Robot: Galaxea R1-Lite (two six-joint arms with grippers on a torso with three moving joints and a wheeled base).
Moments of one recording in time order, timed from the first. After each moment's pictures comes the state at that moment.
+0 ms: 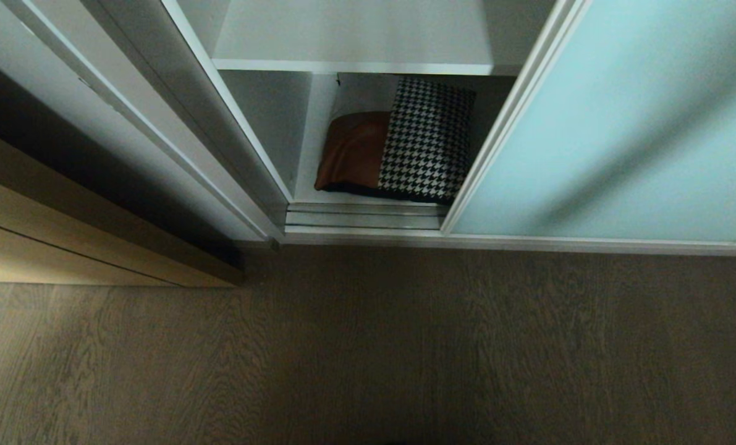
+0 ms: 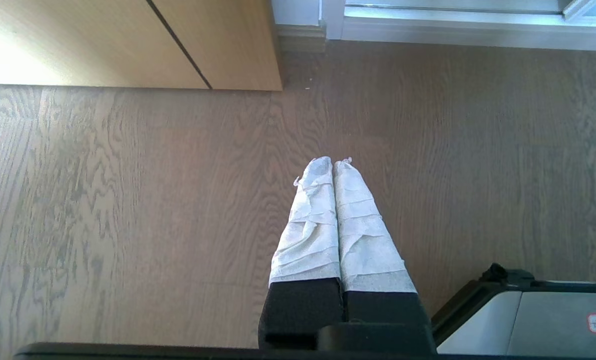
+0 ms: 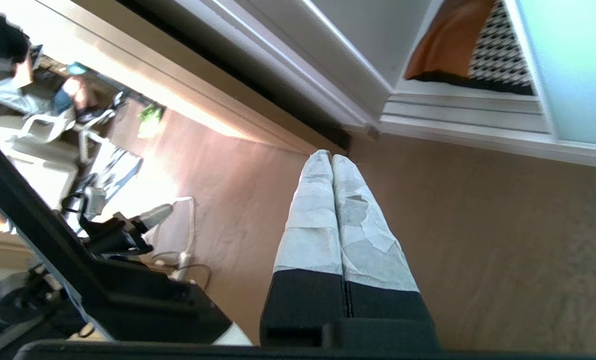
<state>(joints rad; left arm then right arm) 0.01 0.00 0.00 0.00 0.00 0.01 0.00 0.49 -0.67 -0.12 0.73 0.50</state>
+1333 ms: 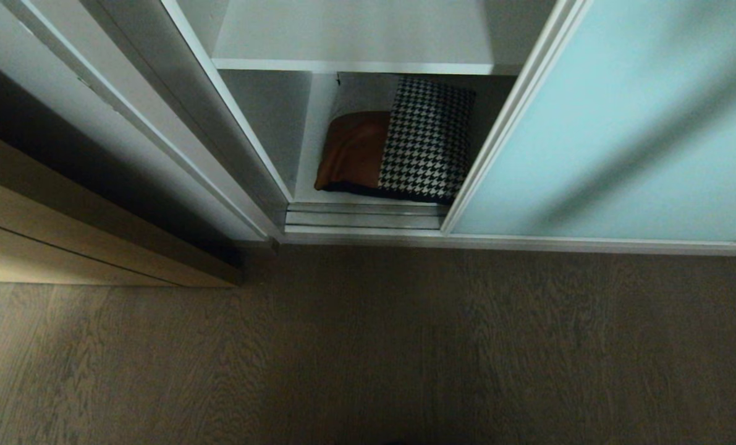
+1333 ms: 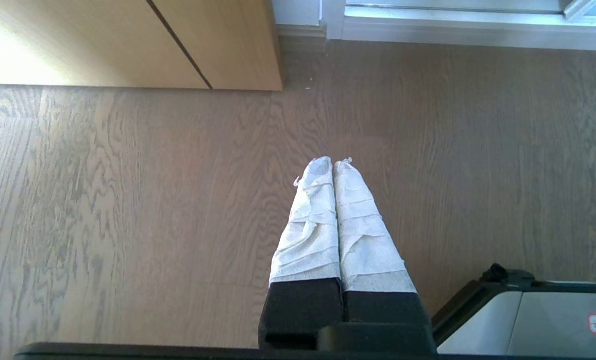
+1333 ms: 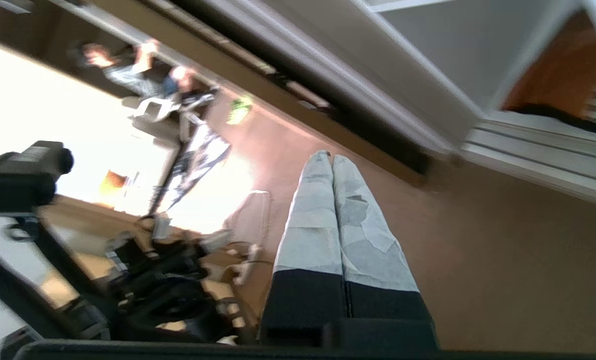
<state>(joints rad) 0.01 0.00 0.00 0.00 0.00 0.01 0.12 0.95 -0.89 -0.46 0.88 0.62</state>
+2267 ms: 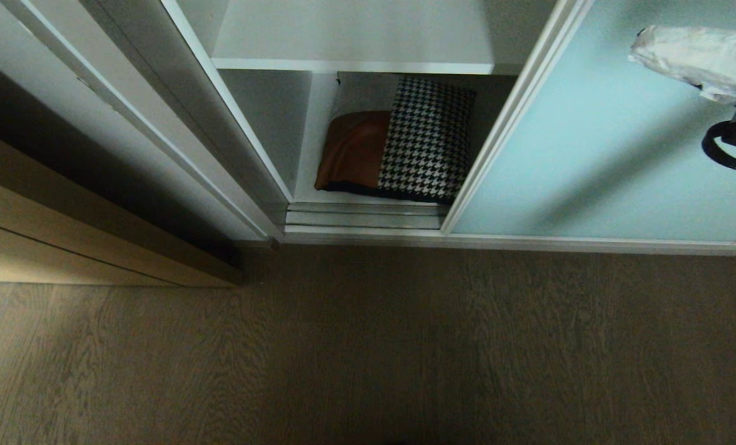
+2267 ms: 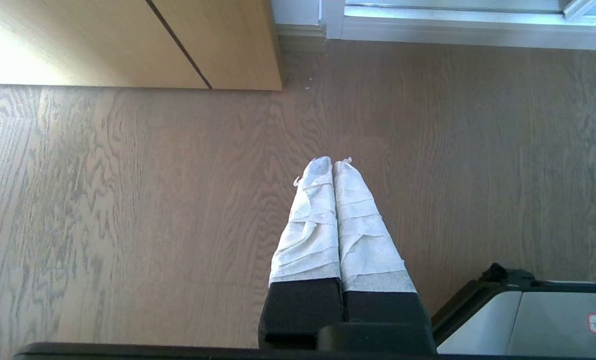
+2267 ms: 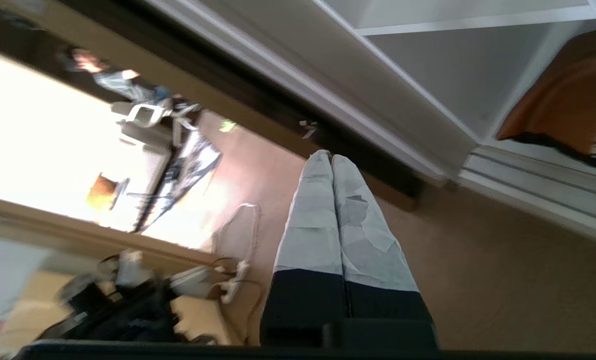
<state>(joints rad) 0.01 0.00 0.00 0.00 0.00 0.01 0.40 1.22 -1.09 -0.45 0.59 0.49</state>
